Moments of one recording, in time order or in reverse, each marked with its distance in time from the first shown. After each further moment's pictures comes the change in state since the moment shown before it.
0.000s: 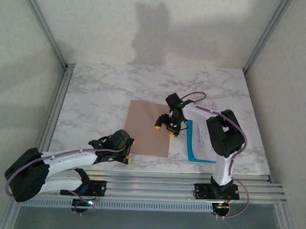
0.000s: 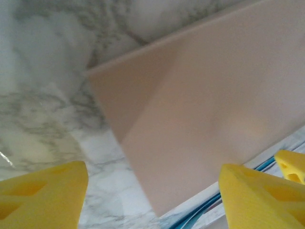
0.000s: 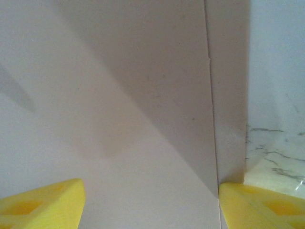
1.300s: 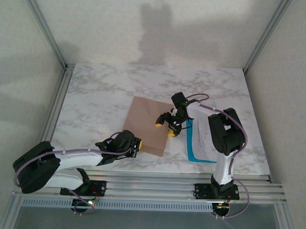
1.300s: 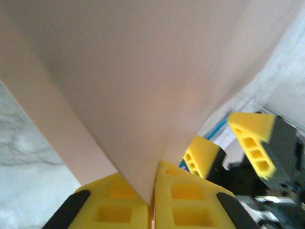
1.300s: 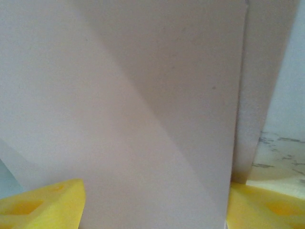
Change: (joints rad) left arm -0.071 0.088 -0.031 0.382 -0.082 0.007; right arm -0.079 0.009 -0.024 0.048 -0.201 -0.032
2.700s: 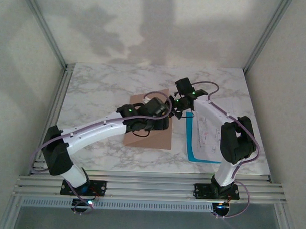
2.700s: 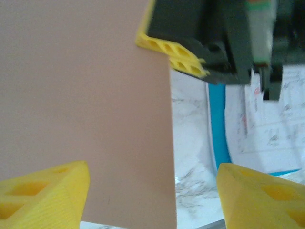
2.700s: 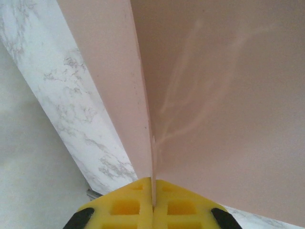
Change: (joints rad) left arm -0.082 0.349 1.023 -0.955 -0.093 1.223; right arm -0.014 -0.150 0.150 -0.036 0.042 0.175
